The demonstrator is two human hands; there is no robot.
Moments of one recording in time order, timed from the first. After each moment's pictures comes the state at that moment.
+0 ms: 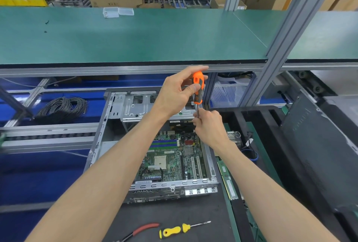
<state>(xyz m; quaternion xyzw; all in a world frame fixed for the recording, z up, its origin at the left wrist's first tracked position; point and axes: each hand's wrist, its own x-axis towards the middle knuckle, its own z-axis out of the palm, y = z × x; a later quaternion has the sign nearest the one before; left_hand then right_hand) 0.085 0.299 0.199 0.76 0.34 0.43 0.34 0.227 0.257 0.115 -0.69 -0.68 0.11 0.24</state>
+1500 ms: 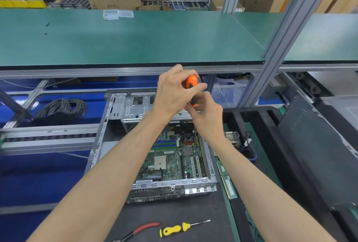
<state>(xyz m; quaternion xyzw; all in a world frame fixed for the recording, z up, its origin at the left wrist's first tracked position) 0.093 0.296 0.208 0.75 0.43 0.49 0.13 0.212 0.260 0.135 -0.60 -0.61 0.15 0.49</state>
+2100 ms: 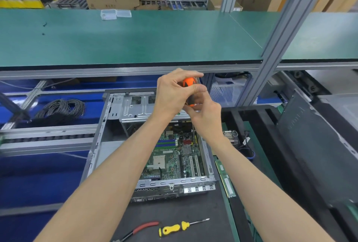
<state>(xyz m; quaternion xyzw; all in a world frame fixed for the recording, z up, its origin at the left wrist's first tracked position) 0.097 0.293 0.200 0.68 0.38 0.54 0.31 0.213 0.260 0.138 -0.59 -0.63 0.14 0.49</state>
